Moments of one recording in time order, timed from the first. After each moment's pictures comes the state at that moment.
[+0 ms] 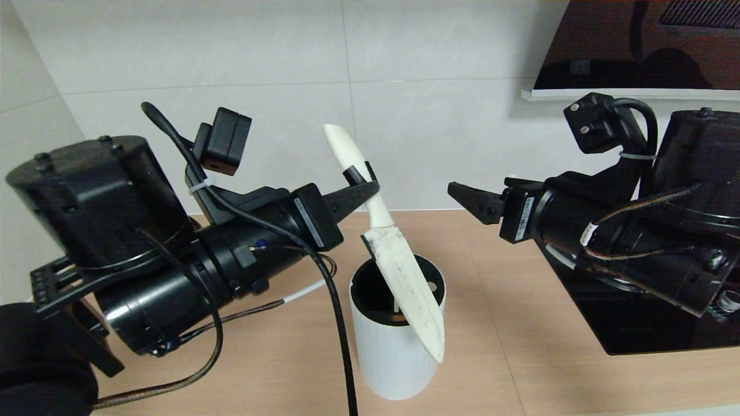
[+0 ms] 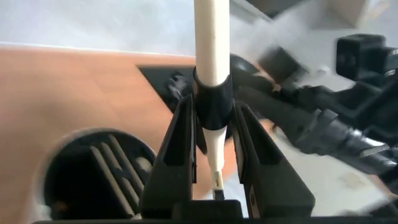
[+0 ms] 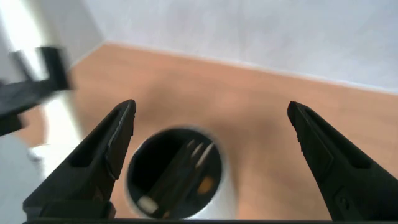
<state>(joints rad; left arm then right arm) -0.68 1.55 -0.75 -0.88 -0.06 -0.57 0.72 1.56 -0.89 -0.67 -0.18 0.15</state>
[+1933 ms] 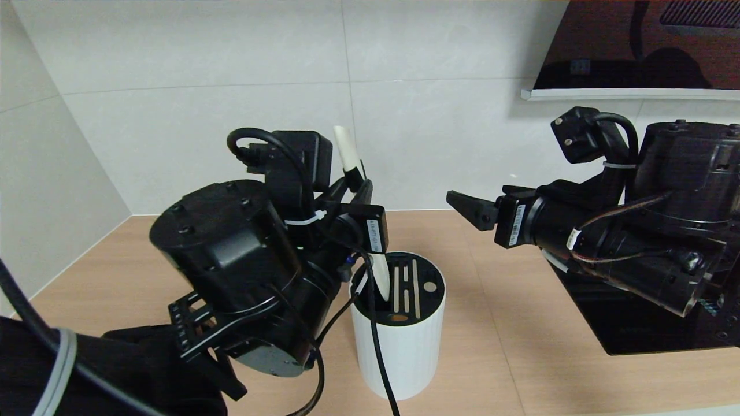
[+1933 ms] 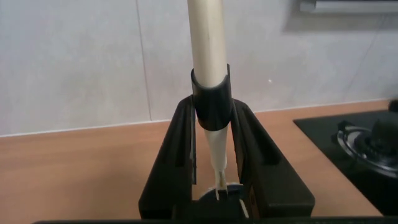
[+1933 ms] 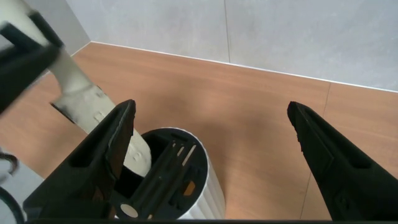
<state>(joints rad) -0.87 1.77 -0.77 -1.17 0.64 0.03 0.71 1.59 -0.88 -0.67 -0.18 0.15</state>
